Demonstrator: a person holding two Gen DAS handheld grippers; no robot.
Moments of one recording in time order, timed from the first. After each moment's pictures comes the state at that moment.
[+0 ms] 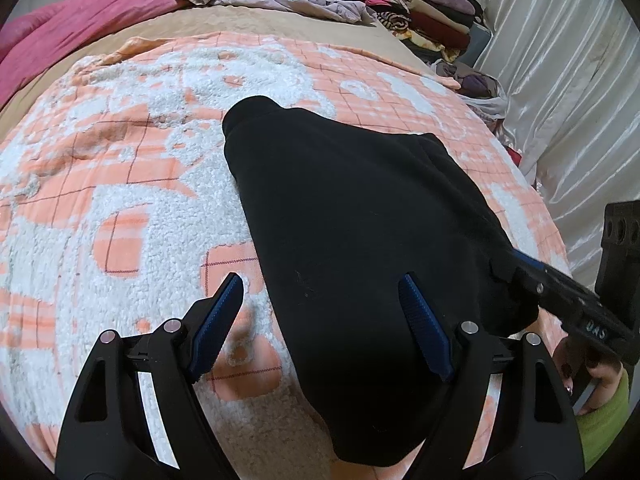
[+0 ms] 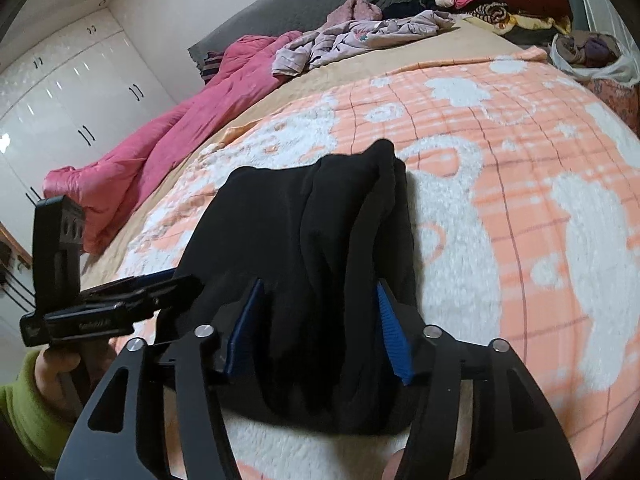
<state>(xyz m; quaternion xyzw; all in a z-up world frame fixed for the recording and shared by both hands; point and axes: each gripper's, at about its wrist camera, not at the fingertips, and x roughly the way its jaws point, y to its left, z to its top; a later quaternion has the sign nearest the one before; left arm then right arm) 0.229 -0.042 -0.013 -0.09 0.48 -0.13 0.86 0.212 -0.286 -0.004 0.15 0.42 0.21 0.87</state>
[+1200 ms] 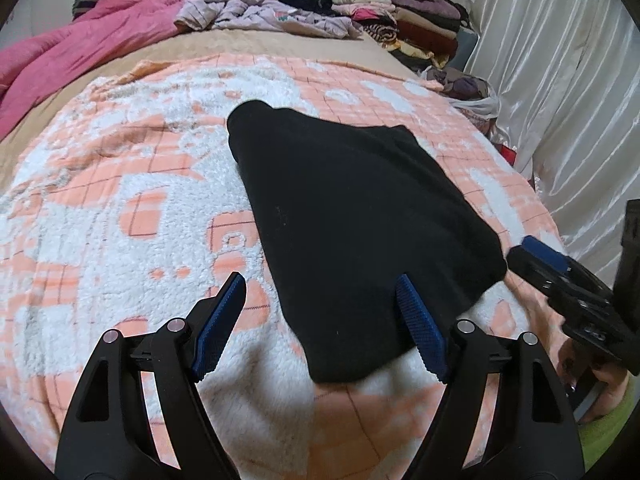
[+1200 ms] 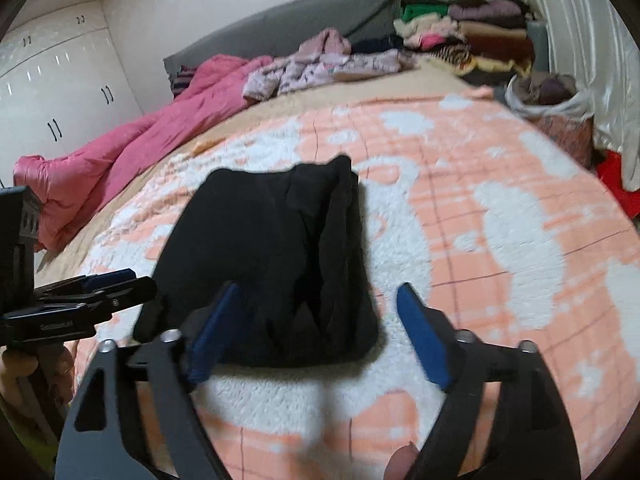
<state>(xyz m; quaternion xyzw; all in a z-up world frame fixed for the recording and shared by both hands) 0.164 -0.051 0.008 -0.06 0.44 -0.12 0.89 0.140 -0.288 0.016 0.08 0.36 0.12 0.92</state>
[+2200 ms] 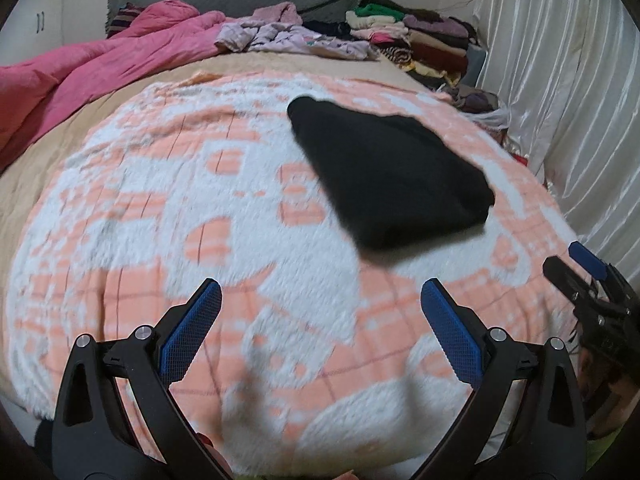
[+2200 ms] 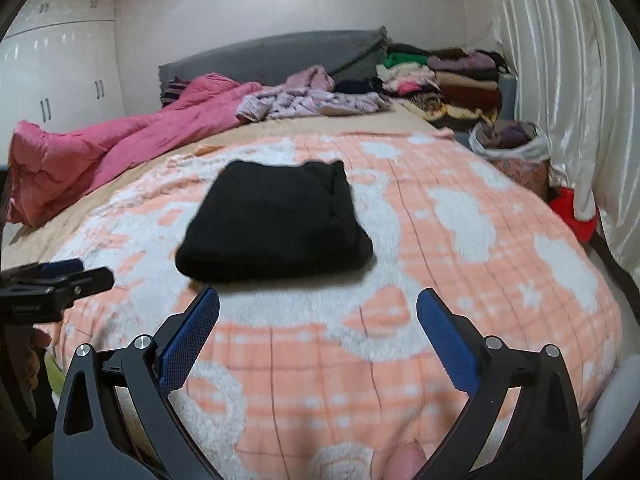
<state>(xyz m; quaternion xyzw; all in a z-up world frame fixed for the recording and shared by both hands) 0.046 -0.014 0.005 -0.04 0.41 -0.07 0.91 0.023 -0.251 0.014 0.02 0.31 0.05 0.95</state>
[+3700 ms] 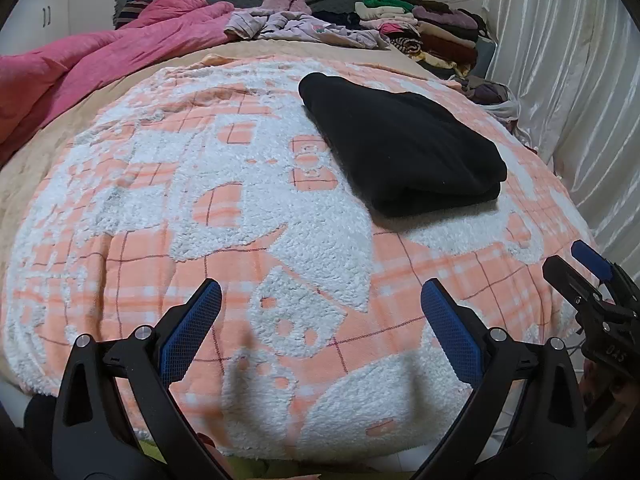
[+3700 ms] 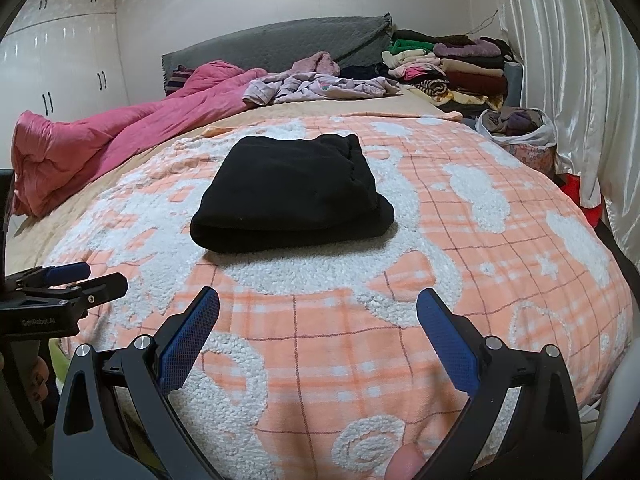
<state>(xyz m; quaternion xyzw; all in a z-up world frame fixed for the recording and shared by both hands) 0.033 -0.011 -0.009 -0.04 0.42 -0.06 0.91 0.013 -0.230 -0.005 0.02 0.32 0.06 0.94</state>
